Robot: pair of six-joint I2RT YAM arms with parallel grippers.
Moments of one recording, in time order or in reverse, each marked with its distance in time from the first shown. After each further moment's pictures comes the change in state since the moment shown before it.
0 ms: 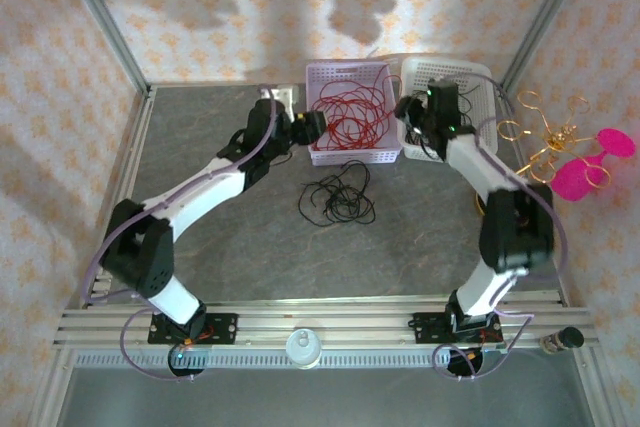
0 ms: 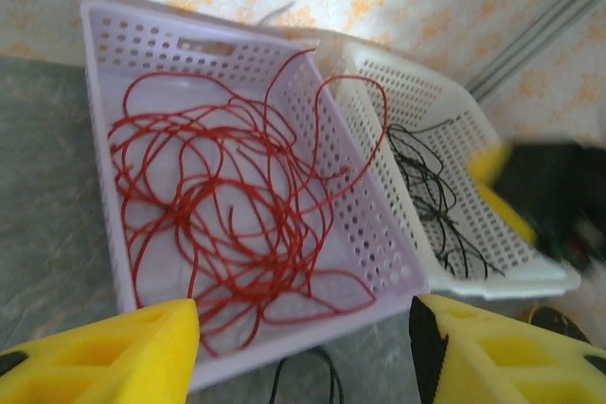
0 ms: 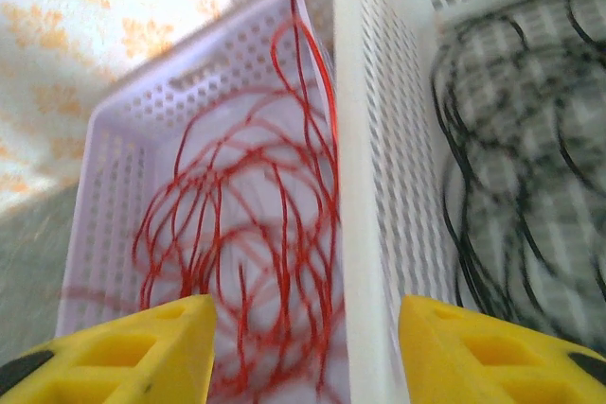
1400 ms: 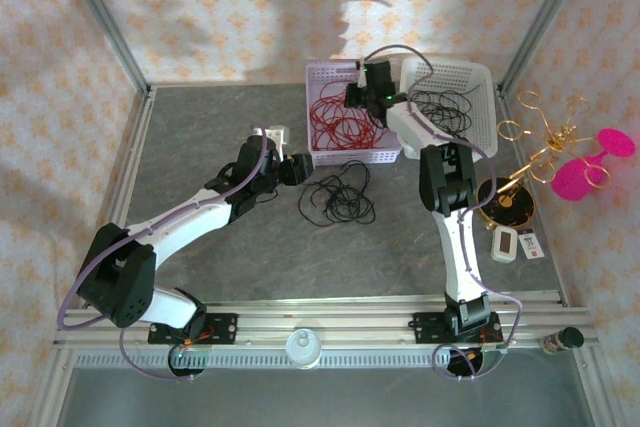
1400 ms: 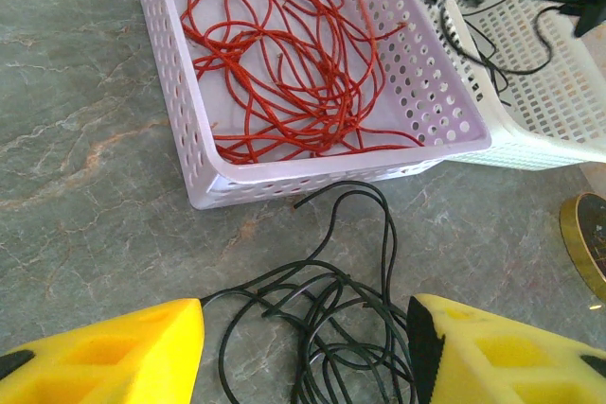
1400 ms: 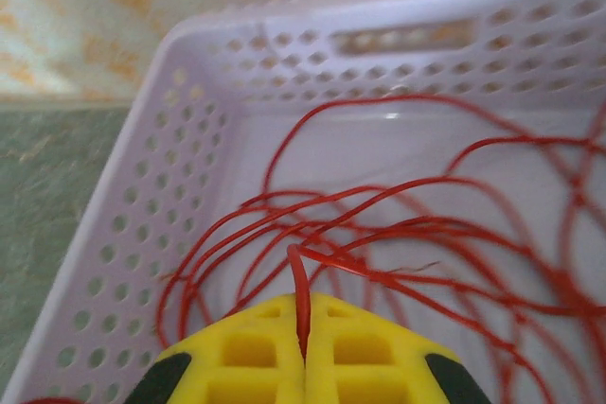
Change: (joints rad) left arm -0.017 -0.139 -0.262 -0.044 0.025 0.000; right arm 0.187 0.610 0.689 -0.116 -0.078 -0.240
